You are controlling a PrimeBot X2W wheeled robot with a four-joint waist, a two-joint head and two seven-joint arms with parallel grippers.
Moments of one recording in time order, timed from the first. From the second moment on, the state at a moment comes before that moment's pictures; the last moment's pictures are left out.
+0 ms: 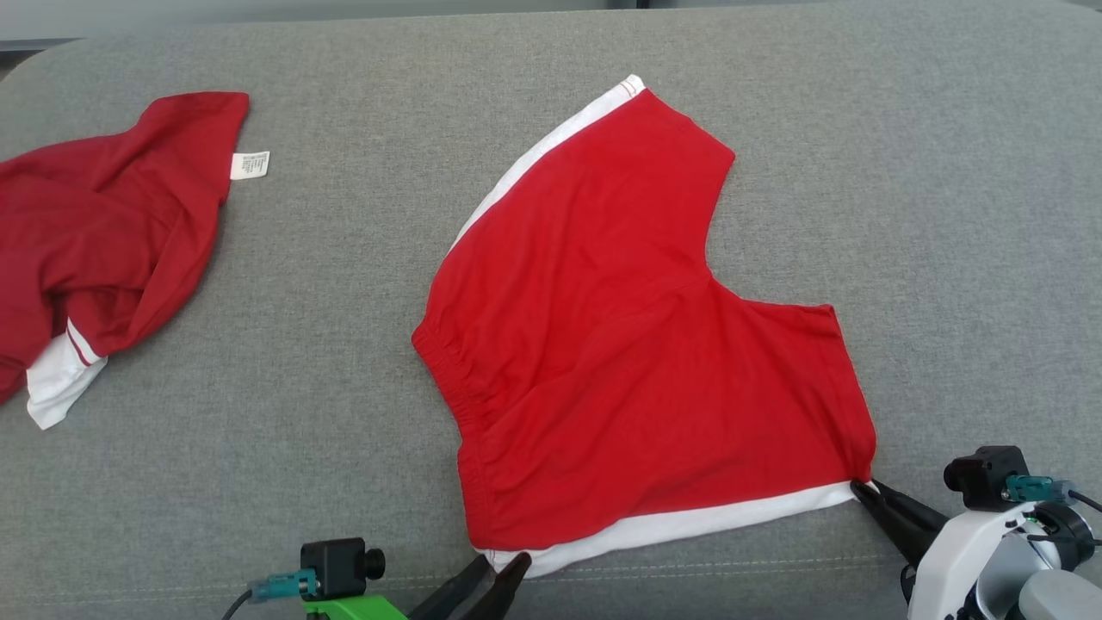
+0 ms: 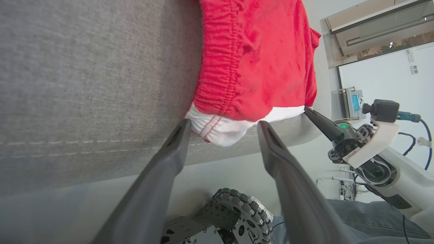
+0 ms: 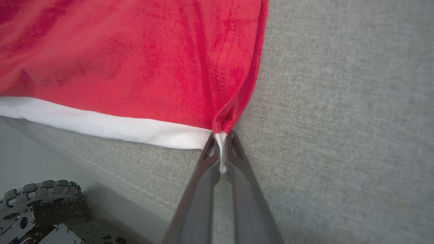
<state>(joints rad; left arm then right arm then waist) 0.04 0.21 -0.62 0.12 -1.12 -0.12 0.08 -0.06 -0.54 0.65 0.37 0.66 0.13 -0.10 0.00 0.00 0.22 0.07</state>
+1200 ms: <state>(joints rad) -0.02 0.21 -0.68 0.19 -1.16 -0.12 0.05 -0.11 -0.56 0.74 0.40 0.70 0.13 -0.12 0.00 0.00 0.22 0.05</state>
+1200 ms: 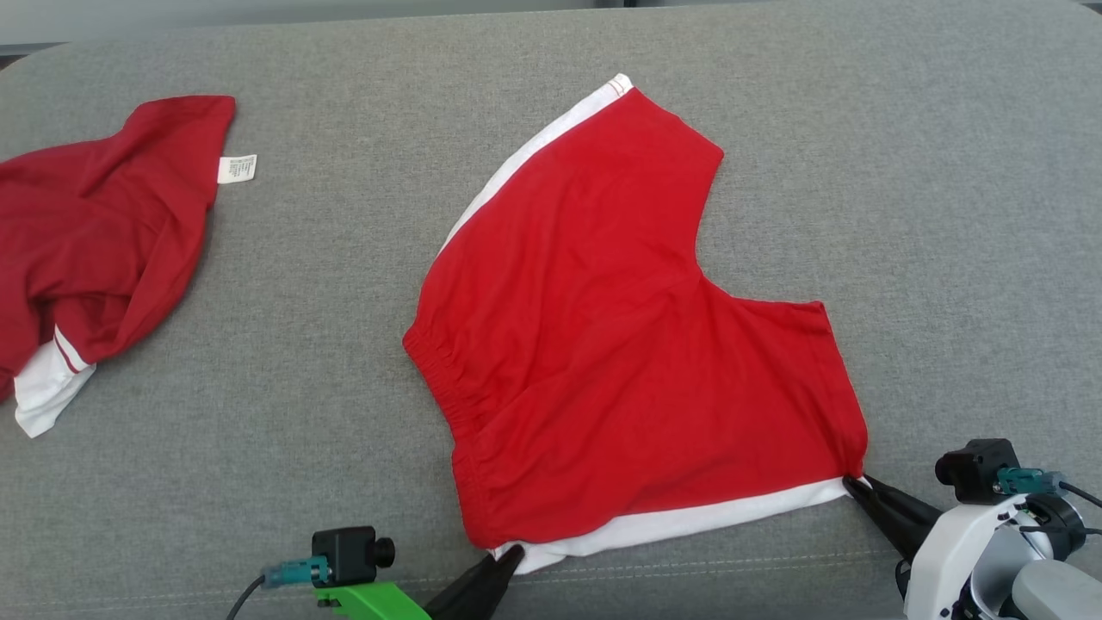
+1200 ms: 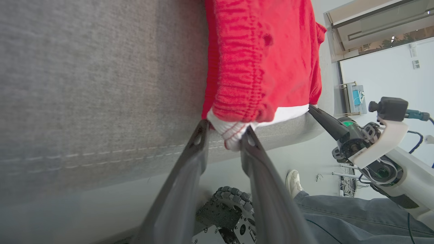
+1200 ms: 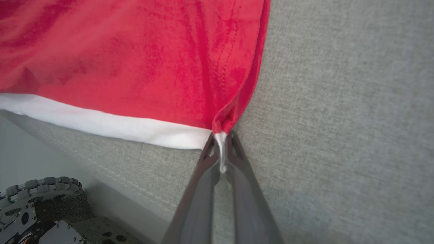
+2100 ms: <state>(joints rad) 0.04 0.28 -0.73 0.08 -1.26 -0.12 0.07 -0.04 -0.63 0.72 0.34 0.93 0.14 -0.12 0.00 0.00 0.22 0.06</state>
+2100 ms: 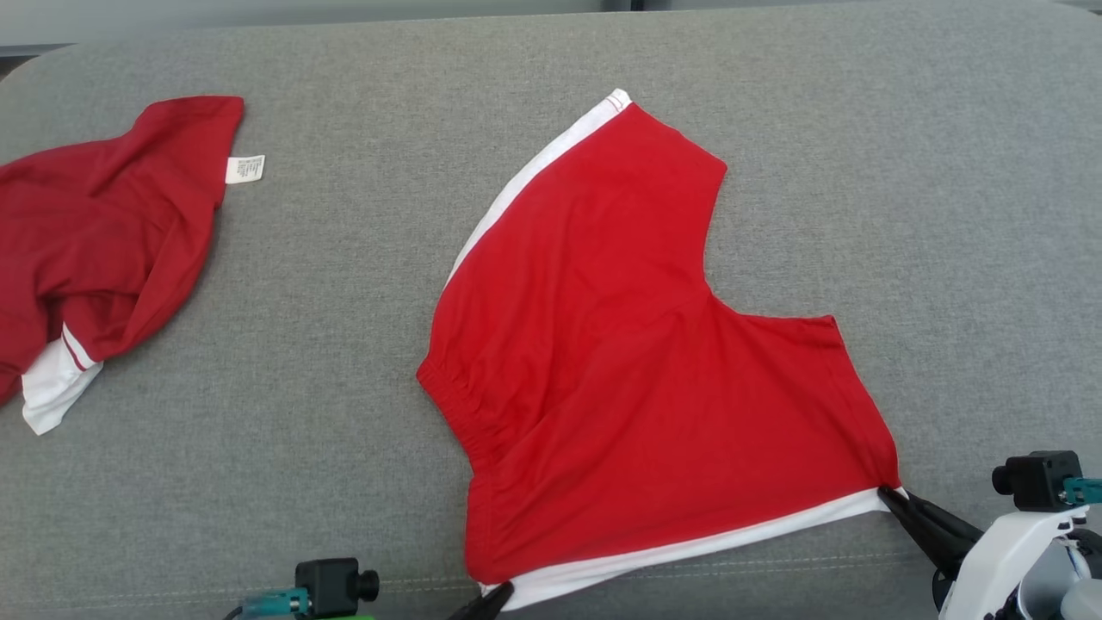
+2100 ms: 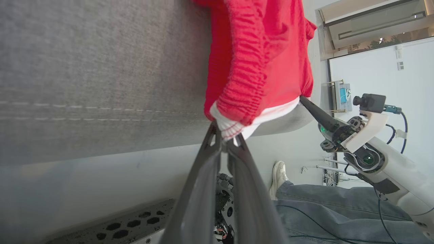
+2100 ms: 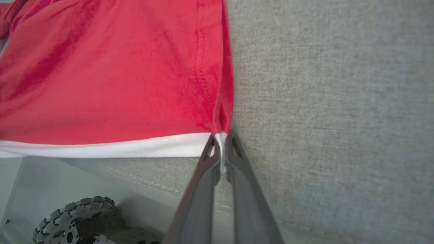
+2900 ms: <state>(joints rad) 0.02 0.36 -0.70 -0.11 -1.39 -0.12 0.17 -0.12 -0.83 0.60 -0.11 1.22 0.13 -0.03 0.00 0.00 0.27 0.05</state>
